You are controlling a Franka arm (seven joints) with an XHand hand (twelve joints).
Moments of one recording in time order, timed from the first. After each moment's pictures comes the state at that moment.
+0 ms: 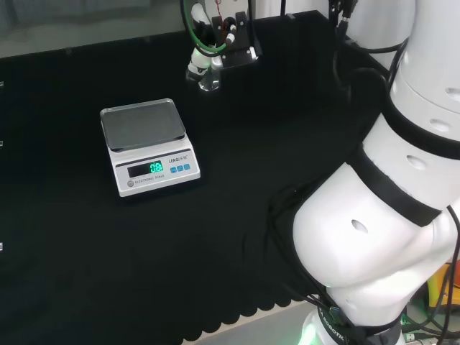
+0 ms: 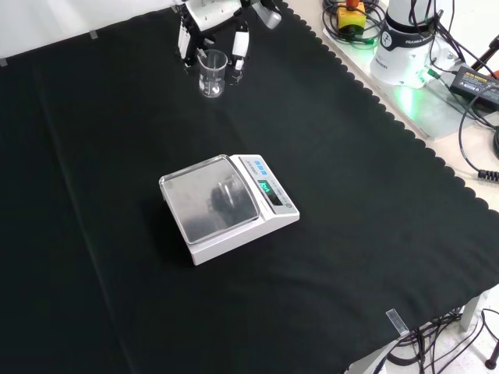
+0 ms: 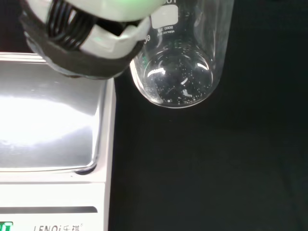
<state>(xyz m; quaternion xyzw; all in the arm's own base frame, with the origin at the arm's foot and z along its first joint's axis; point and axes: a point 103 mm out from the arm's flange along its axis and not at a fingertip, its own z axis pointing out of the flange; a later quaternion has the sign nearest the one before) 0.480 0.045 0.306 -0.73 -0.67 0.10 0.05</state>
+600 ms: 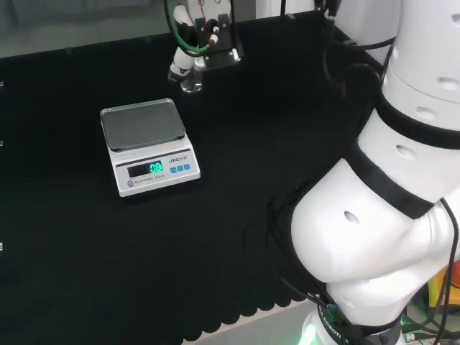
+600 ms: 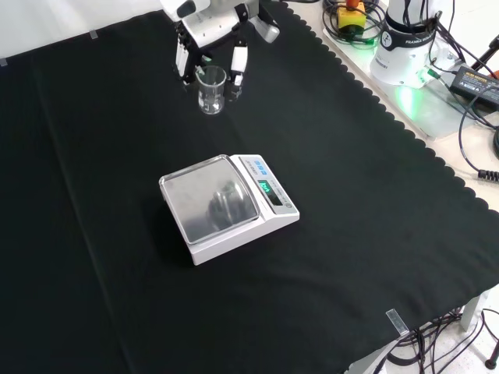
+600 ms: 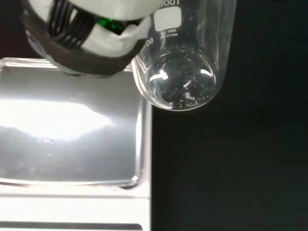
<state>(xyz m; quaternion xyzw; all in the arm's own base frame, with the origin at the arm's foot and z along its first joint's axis) 0.501 0.076 0.298 -0.72 -0.69 0.08 0.07</state>
